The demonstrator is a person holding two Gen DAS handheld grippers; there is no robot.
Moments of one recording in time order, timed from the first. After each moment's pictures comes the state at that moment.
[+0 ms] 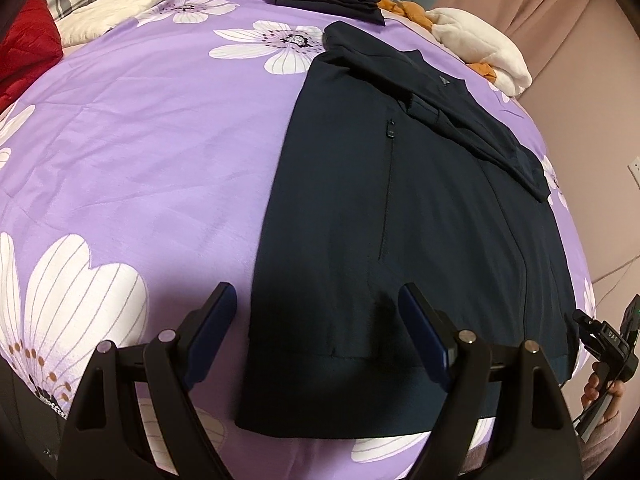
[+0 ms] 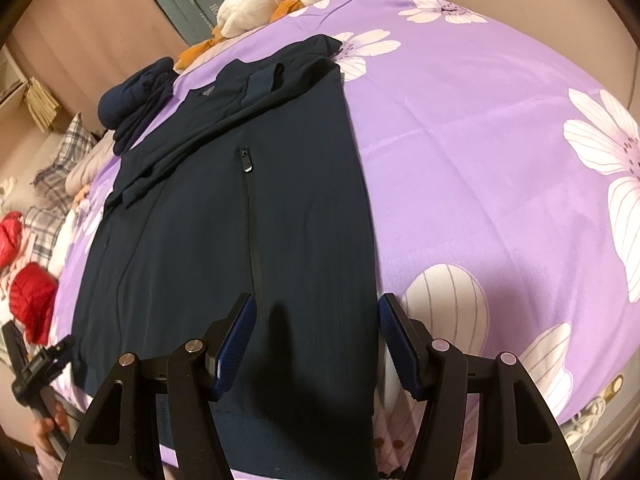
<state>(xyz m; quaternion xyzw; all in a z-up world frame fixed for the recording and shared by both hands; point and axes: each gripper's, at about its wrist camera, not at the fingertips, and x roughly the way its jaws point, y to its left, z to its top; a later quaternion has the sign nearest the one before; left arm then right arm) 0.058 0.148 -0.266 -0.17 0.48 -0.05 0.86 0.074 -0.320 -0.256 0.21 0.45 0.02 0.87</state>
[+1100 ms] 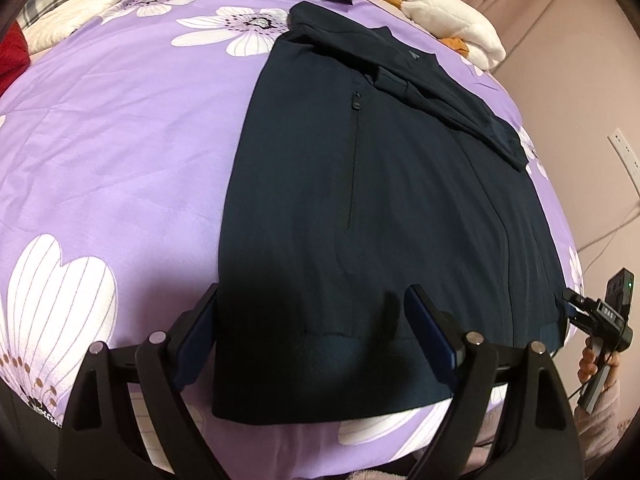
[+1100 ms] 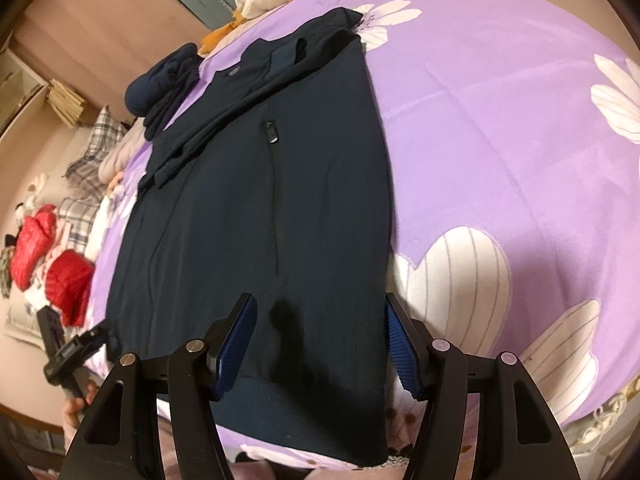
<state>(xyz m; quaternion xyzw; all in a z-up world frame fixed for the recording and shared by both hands) 0.053 0.135 -0.270 -0.15 0.50 -0.11 0.85 0.069 -0.328 -0.265 0.25 0.47 0.10 0.84</state>
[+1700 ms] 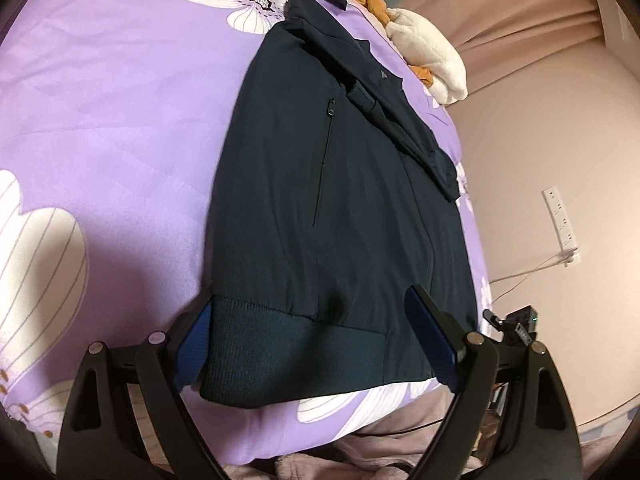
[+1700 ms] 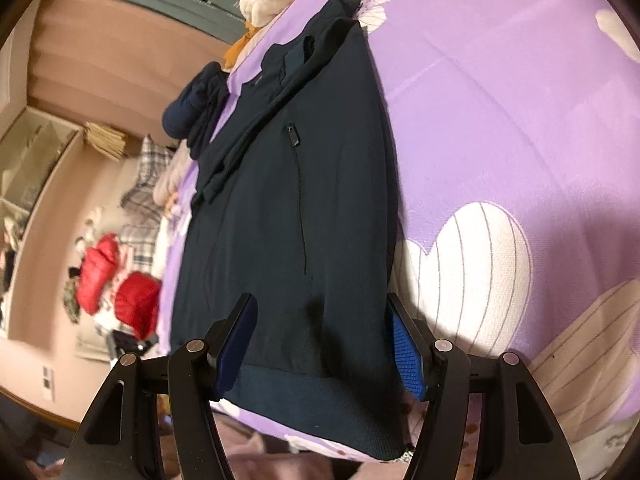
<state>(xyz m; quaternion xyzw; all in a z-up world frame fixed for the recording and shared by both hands) 0.047 0.165 -0.276 -0.32 0.48 -0.20 0.79 0.067 -0.354 -0.282 0.37 0.45 0.19 0.79</state>
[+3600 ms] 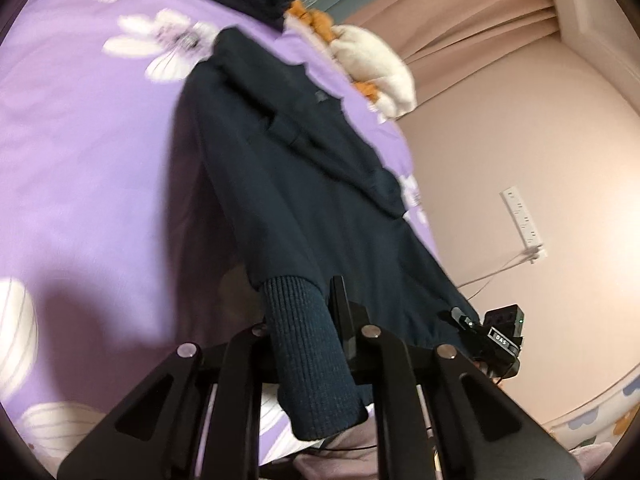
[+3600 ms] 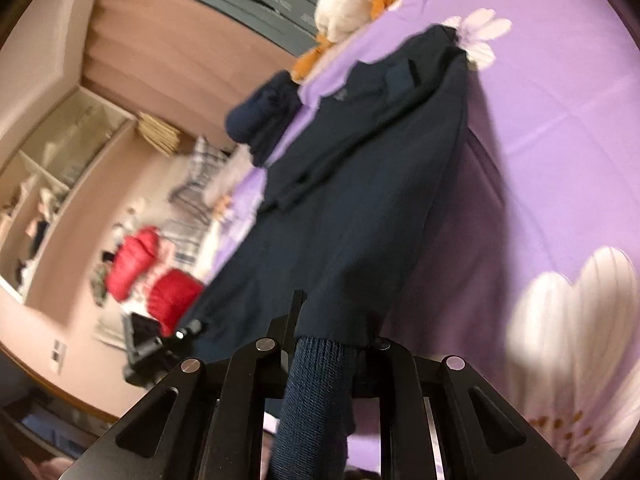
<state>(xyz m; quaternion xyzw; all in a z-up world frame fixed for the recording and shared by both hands) 0.057 0.143 -0.216 -0.32 0.41 -0.27 0.81 0.083 -0.299 -0.232 0.36 0.36 0.25 0.82</state>
